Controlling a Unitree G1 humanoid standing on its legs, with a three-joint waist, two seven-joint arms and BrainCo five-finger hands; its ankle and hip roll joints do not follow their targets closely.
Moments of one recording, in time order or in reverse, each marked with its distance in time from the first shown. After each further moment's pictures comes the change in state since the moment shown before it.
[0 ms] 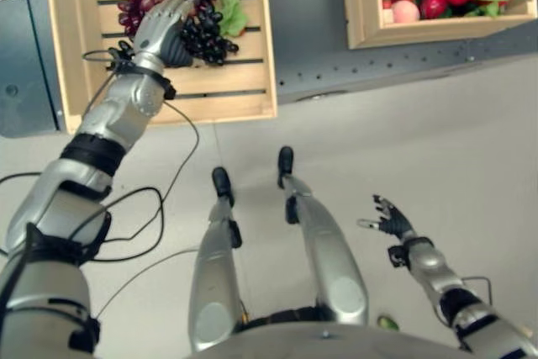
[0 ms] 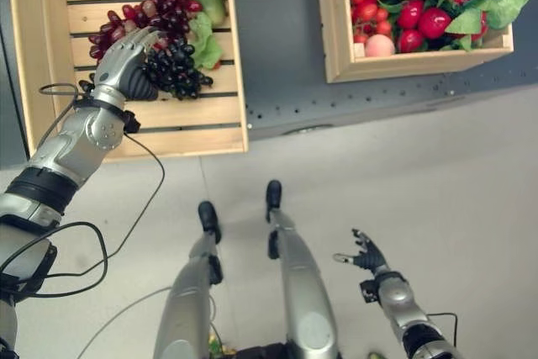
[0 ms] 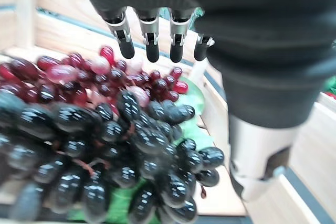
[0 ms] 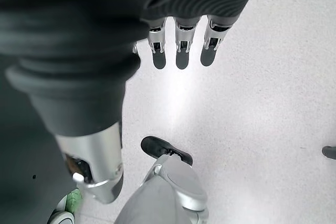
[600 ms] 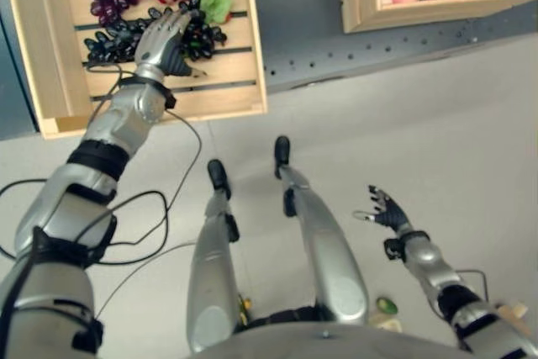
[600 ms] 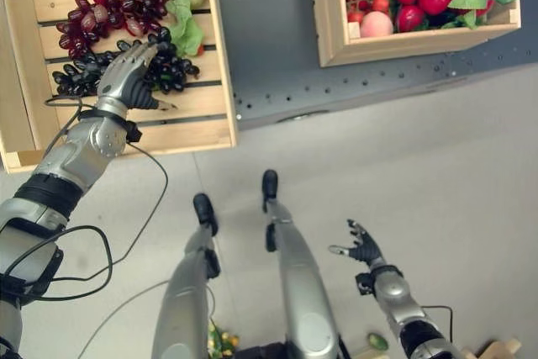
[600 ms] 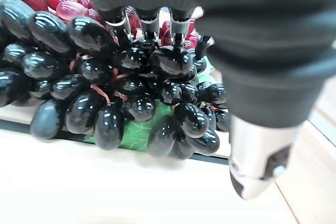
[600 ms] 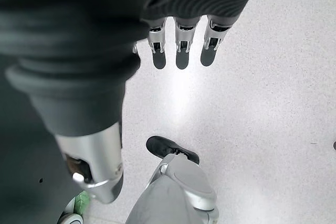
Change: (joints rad) left arm 0.025 -0.001 0.027 0.056 0.000 -0.003 0.026; right arm 0.000 -0.005 -0.005 -0.071 0.022 -0.016 -0.019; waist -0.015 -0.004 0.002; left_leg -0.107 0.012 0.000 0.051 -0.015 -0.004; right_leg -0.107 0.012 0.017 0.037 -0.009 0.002
